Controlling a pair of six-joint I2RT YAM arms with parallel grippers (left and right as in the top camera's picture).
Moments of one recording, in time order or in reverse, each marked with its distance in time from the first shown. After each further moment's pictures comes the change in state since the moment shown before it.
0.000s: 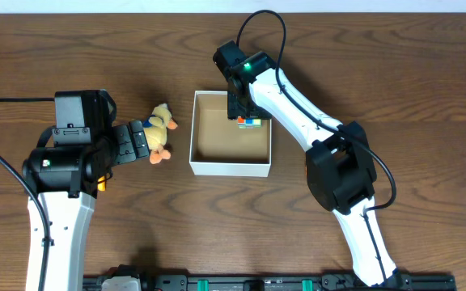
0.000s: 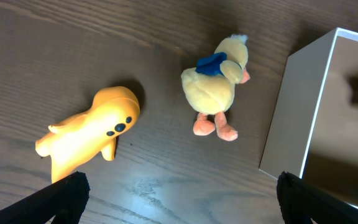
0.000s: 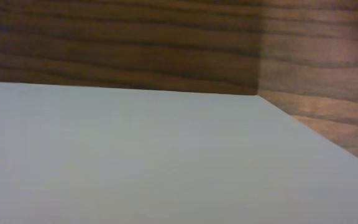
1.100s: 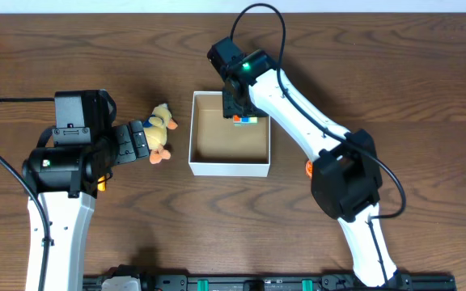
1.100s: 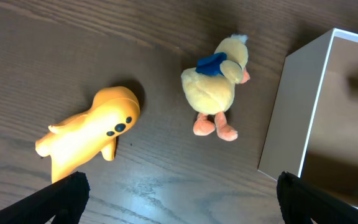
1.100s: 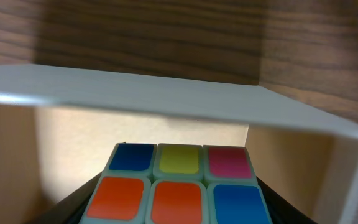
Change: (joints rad) left arm 0.000 0.000 0.000 0.000 0.000 0.000; right arm 0.026 -0.057 0.000 -0.009 0.000 -0.017
